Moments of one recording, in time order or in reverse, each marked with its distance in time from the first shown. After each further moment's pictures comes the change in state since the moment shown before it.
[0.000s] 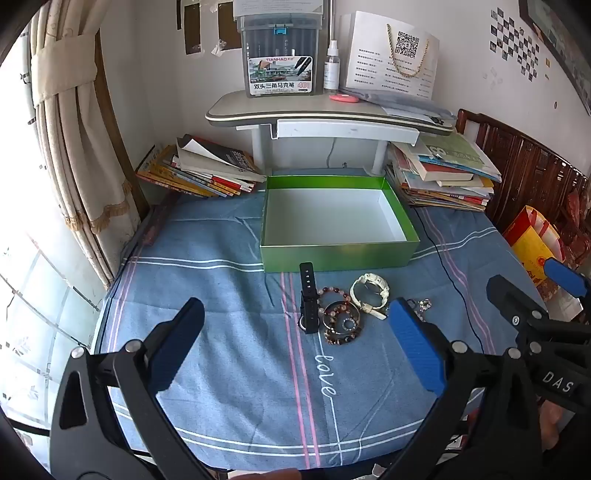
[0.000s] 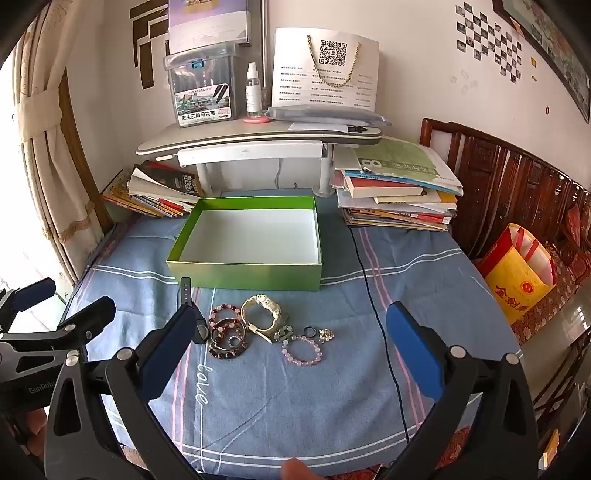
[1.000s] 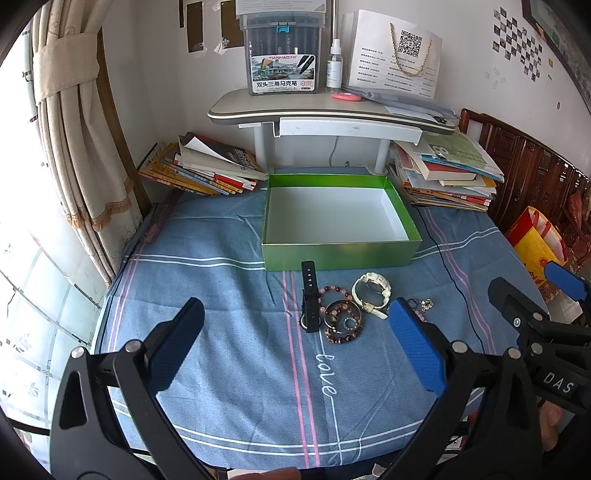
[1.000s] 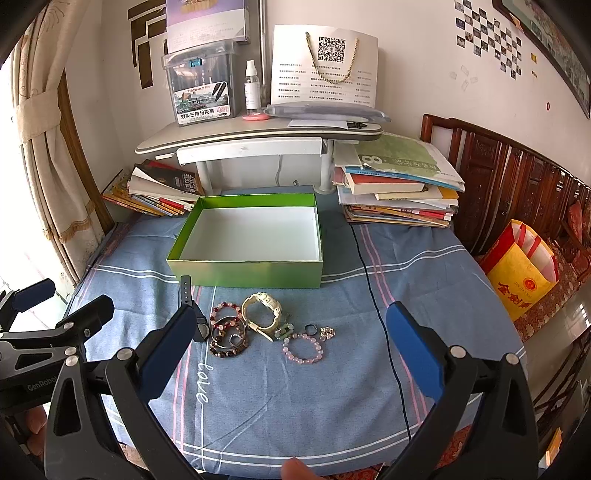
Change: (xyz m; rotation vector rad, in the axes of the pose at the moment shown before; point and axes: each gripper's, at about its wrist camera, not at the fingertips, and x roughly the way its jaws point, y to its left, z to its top) left arm 0.000 0.000 0.000 -0.001 0.005 -0.003; right arm 0.003 -0.001 -0.001 0.005 0.005 0.000
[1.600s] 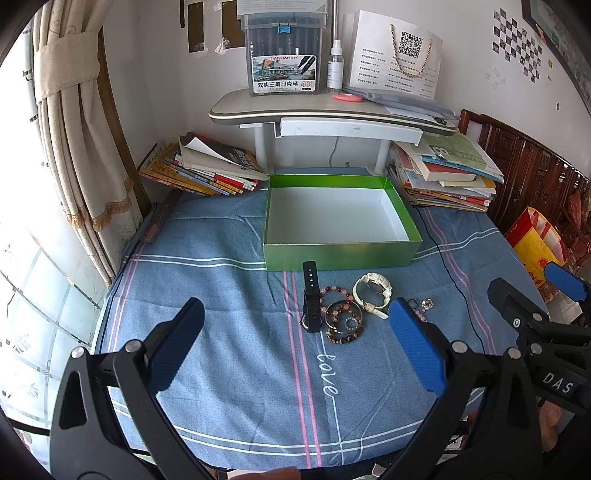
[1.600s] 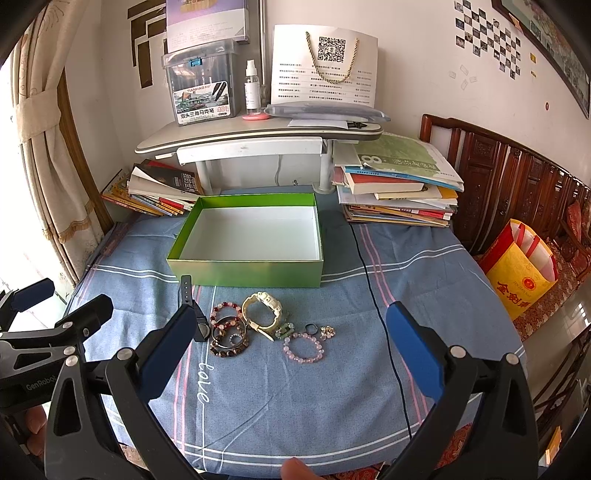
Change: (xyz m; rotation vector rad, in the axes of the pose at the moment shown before) left arm 0.000 -0.001 0.000 0.000 0.000 -0.002; right arm -0.001 0.002 0.001 0.001 0.002 0.001
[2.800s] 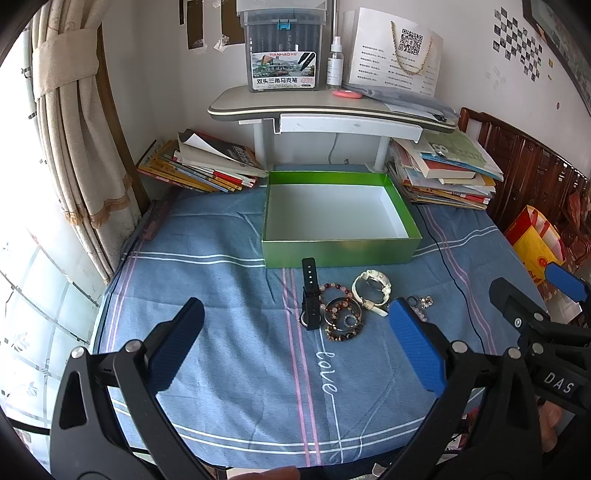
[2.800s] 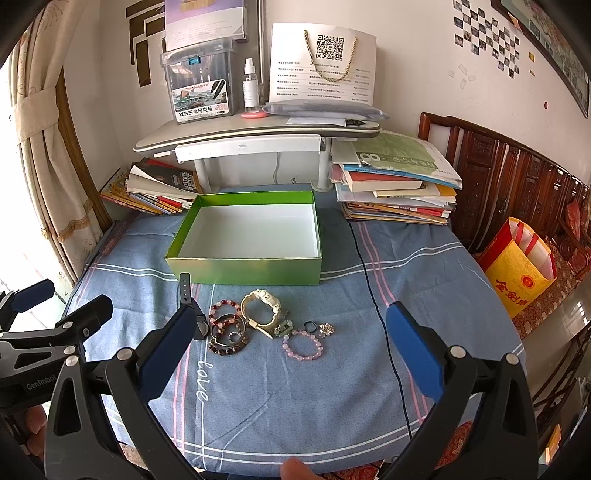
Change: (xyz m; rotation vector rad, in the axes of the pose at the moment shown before) left arm 0.001 0.001 -0.003 0.001 0.008 -0.004; right arm 0.000 -0.001 0.000 0.000 0.004 -0.001
